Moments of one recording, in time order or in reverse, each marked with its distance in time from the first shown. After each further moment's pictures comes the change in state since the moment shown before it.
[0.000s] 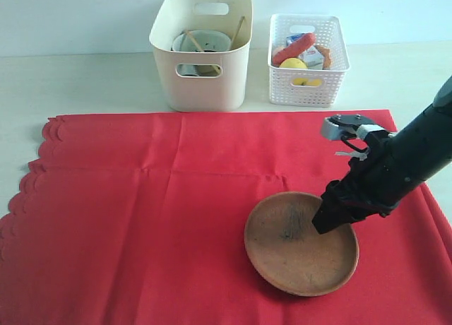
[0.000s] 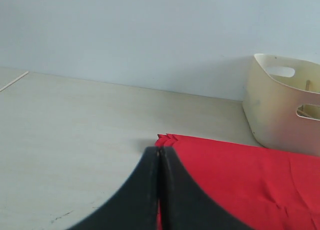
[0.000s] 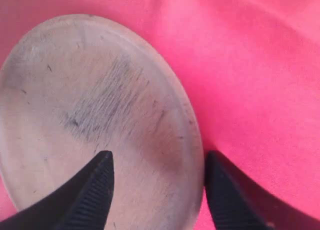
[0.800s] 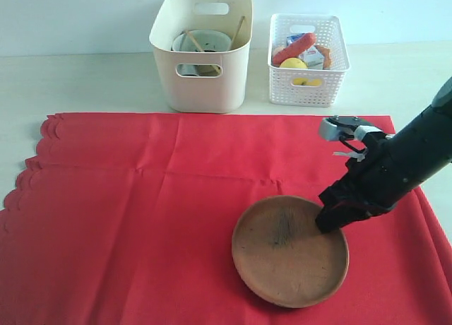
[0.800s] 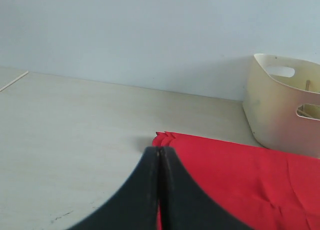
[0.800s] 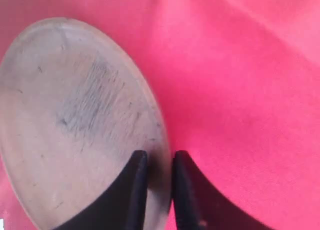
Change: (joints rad) left arm 0.000 0.000 0.000 0.000 0.000 0.000; right arm 0.000 0.006 -0.002 0.035 0.026 -0.024
